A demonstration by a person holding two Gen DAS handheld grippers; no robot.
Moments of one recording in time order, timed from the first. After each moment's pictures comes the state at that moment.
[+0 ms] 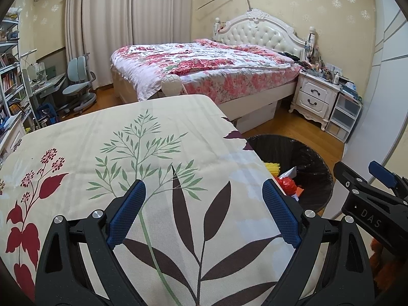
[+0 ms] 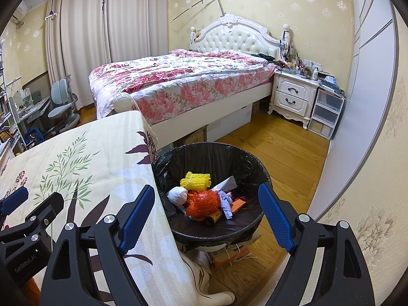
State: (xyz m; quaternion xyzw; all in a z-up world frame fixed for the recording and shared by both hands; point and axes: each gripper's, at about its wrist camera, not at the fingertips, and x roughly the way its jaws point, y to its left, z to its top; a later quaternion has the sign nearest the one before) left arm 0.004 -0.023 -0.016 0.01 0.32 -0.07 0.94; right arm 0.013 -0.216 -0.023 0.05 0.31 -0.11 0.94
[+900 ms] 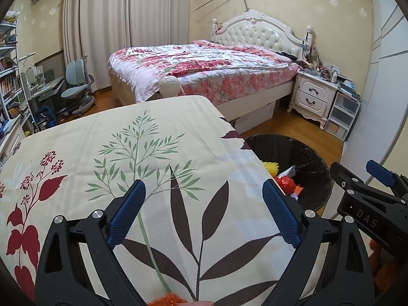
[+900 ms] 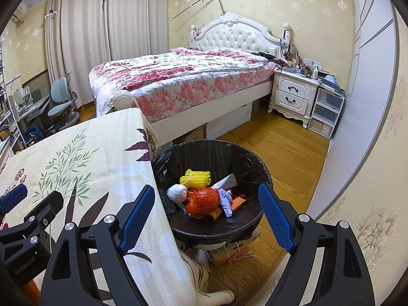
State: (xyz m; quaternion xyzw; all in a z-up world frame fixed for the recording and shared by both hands) left arm 0.002 -0.027 -0.017 0.02 0.32 -0.07 0.94; right arm 0.011 -0.212 -0.025 0.05 0.32 -0.11 0.94
